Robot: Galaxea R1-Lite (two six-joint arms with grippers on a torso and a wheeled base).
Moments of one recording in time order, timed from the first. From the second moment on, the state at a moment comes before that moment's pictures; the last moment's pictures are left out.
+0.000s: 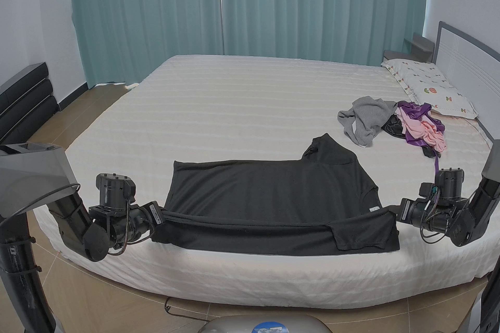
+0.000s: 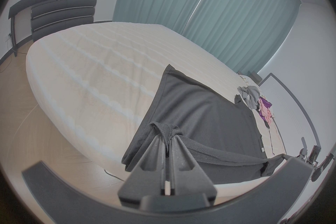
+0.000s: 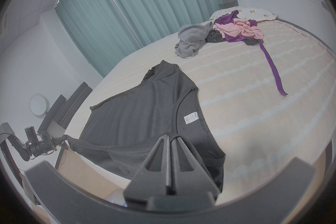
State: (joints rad) left arm -0.19 2.15 -0.58 -0.95 0.01 -0.56; right arm -0.02 2.07 -0.45 -1.01 0.24 0.32
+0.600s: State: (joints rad) left arm -0.19 2.32 -0.77 -0.91 0.00 -0.66; right arm 0.01 2.25 -0.61 -1.00 0.20 0.32
